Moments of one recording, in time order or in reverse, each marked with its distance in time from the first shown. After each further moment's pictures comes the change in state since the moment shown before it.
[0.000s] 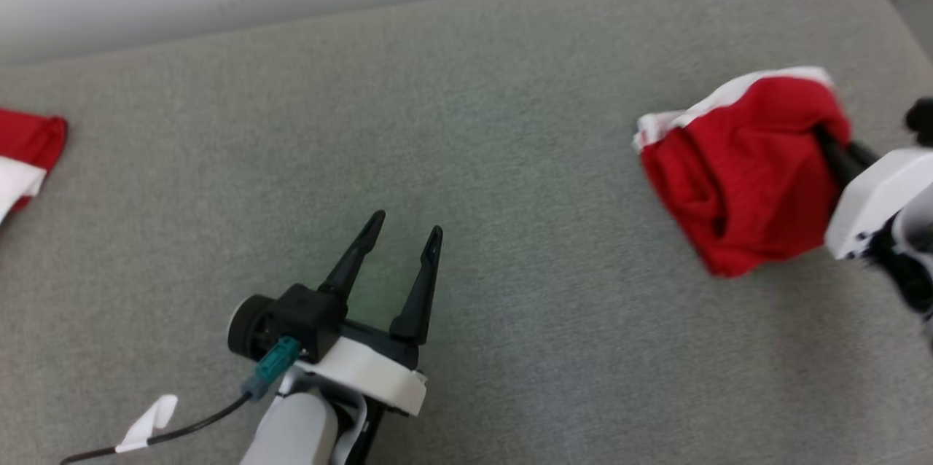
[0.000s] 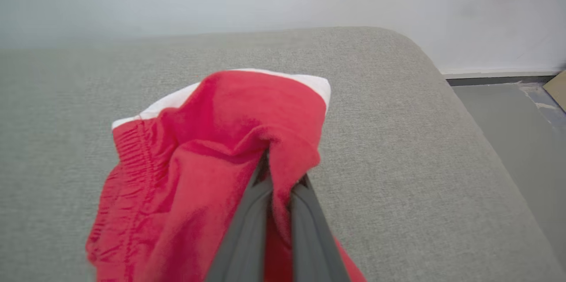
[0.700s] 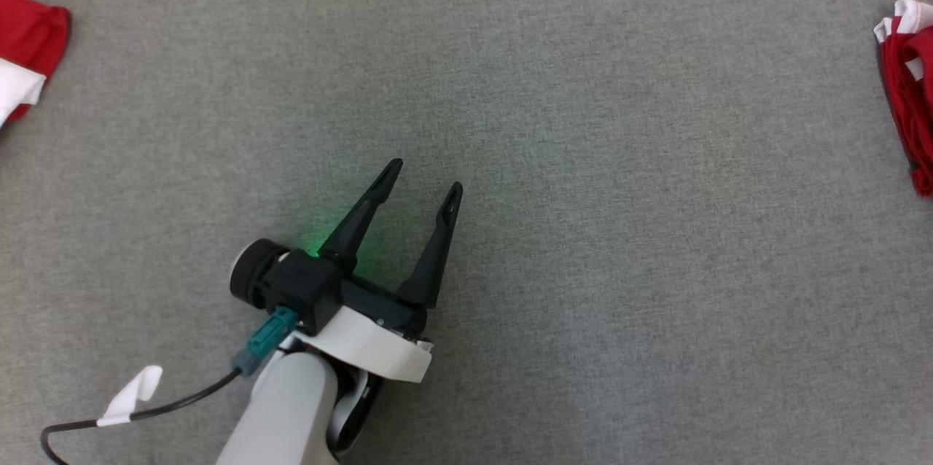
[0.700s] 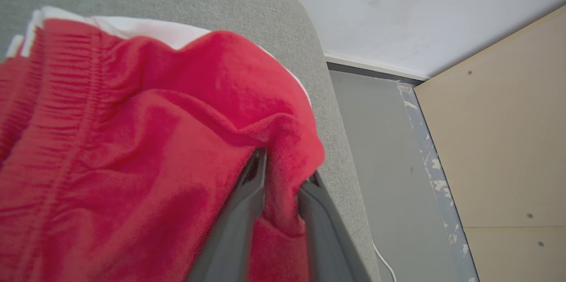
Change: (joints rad) left arm -0.093 0.002 0.009 -0.024 0.040 -0.016 -0.002; right arm -0.263 -0.286 0.138 0.329 -0.108 0.001 -0.086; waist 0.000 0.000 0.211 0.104
